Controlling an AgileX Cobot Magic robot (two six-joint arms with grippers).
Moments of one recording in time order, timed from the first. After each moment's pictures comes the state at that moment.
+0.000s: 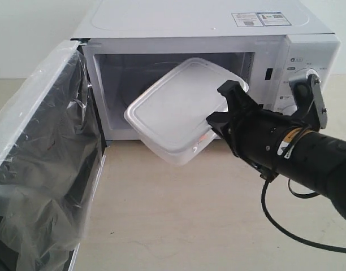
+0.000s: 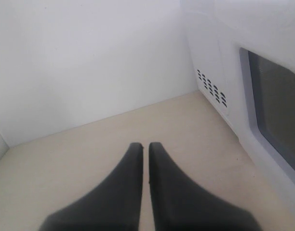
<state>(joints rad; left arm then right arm) -0.02 0.00 0.00 -0.13 0.17 0.40 0.63 1.50 -0.51 0.10 -0.57 1.16</state>
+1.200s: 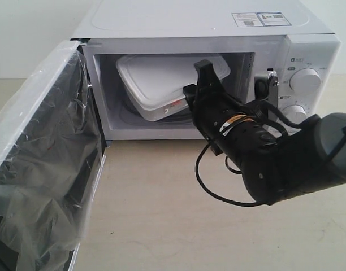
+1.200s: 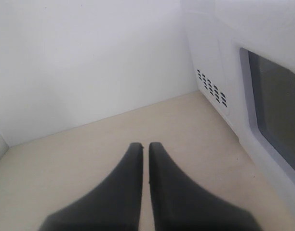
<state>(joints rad) -0.02 0.00 0.00 -0.13 0.17 0.40 0.70 1.87 -0.76 0.36 -0.92 1.21</state>
